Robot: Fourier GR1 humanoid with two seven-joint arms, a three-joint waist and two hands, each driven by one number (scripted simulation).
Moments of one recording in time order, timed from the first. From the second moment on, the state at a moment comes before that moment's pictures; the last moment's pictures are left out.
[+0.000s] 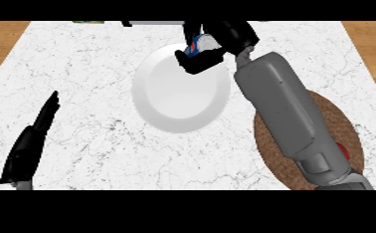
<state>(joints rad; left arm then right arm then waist) 0.07 0.32 0.09 -1.49 -0.17 0.02 -0.12 -0.99 -0.09 0.17 -1.02 0.61 0.15 -0.02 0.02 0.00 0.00</state>
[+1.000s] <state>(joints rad) 0.02 0.30 0.08 -1.49 -0.20 0.00 -0.11 -1.08 0.00 0.43 -0.59 0.26 -0.15 0.04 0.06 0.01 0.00</state>
